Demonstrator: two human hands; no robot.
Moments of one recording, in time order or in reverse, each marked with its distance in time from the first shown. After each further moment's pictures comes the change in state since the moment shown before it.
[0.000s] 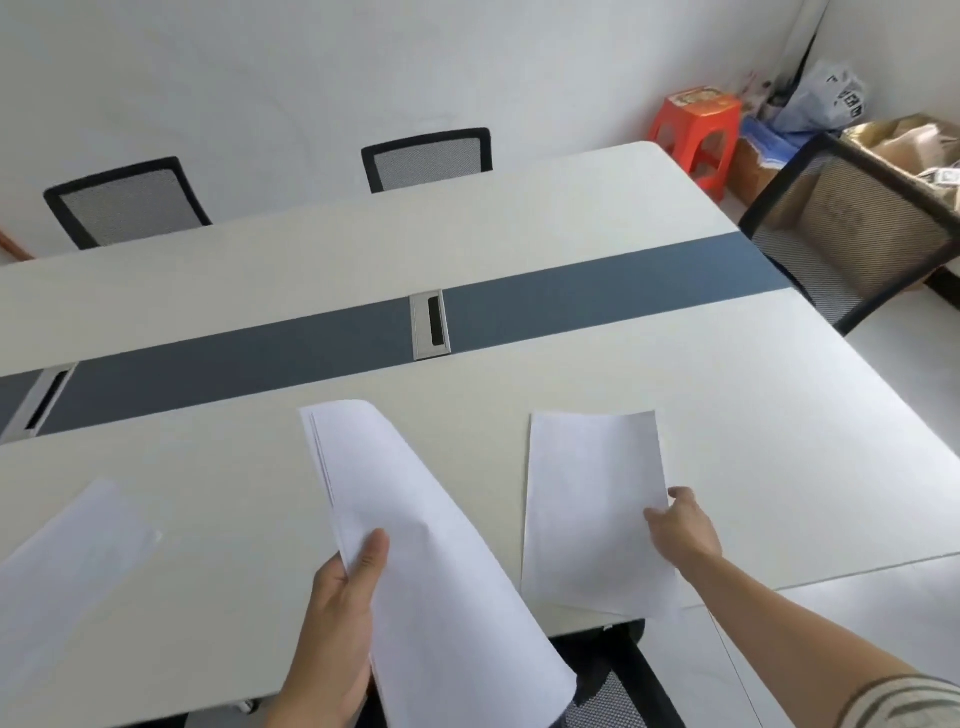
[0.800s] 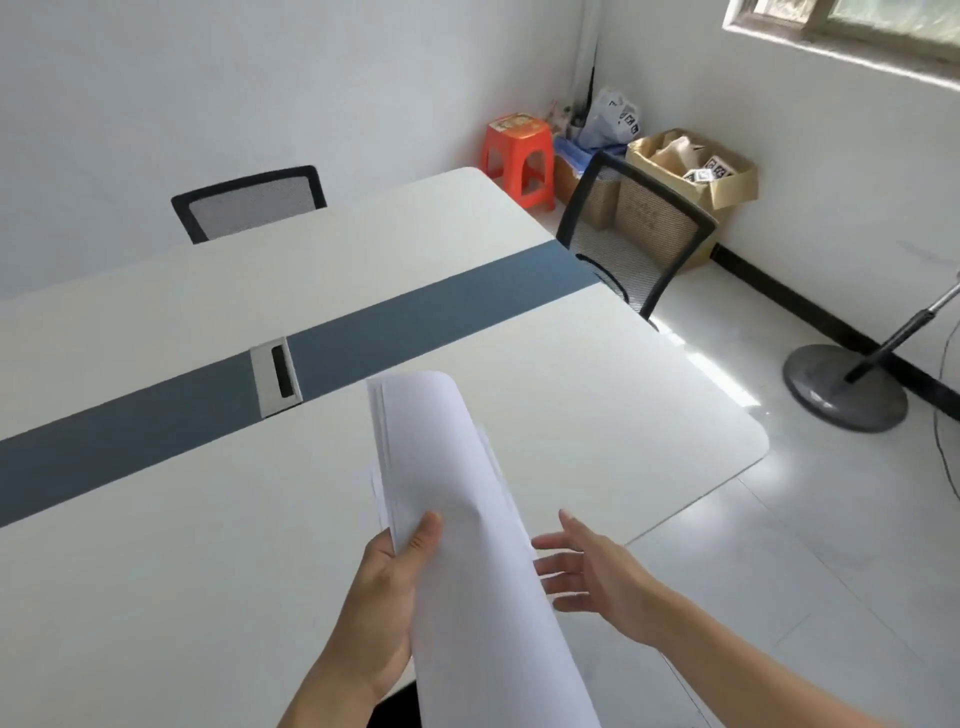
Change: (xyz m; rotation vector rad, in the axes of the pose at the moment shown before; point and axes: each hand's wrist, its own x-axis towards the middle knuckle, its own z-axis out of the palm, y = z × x) left_hand -0.007 -0.008 0.143 0.074 -0.503 -0.121; right_hand -0.093 0.055 -0.089 0.805 -0.515 0.038
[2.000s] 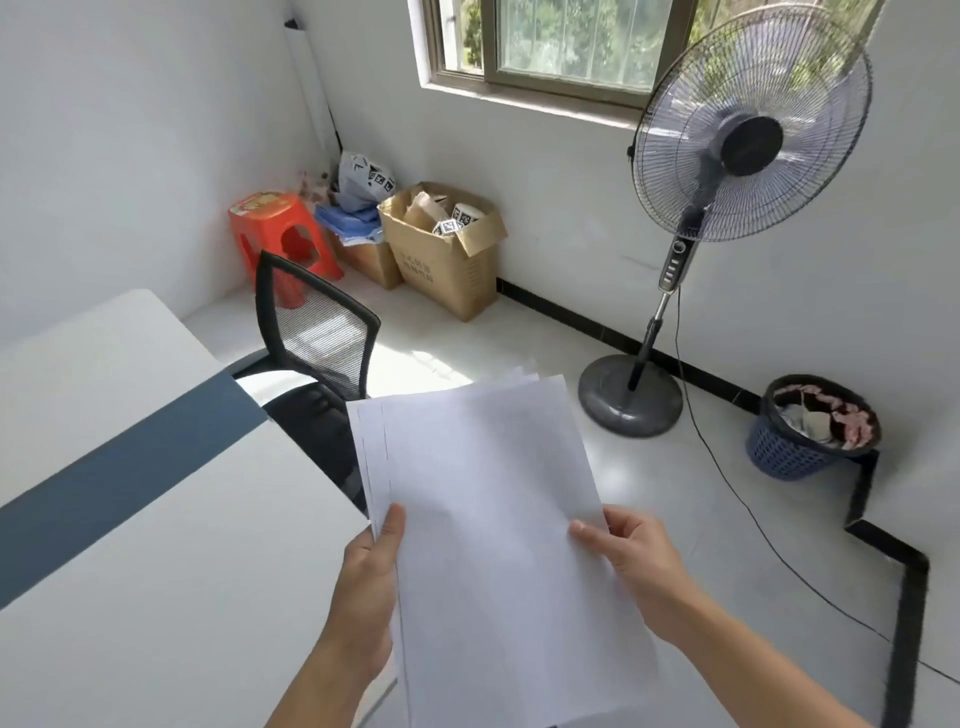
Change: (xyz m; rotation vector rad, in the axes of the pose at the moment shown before) left_hand 0.233 -0.086 0.526 0.221 -0.168 -0.039; right_hand -0.065 -0.111 -0.542 0.277 0.460 -0.403
